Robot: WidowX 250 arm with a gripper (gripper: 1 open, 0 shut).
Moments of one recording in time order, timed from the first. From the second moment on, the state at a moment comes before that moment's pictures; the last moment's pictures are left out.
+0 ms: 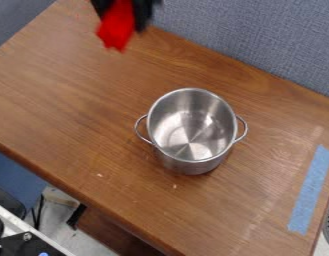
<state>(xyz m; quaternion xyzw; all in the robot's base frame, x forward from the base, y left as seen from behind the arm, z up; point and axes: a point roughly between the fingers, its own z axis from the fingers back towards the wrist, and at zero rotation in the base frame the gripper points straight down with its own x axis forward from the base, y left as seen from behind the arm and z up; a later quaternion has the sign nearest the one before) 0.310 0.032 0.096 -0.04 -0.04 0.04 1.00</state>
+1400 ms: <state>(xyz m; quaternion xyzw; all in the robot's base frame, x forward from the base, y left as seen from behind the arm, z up) 0.311 -0.006 0.070 0.00 -0.06 0.06 1.00</state>
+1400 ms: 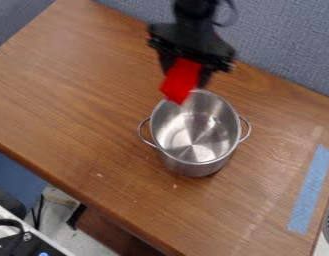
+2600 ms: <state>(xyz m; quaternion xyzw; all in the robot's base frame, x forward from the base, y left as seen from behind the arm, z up) 0.299 0.023 0.076 -0.05 -0.09 0.06 0.99</state>
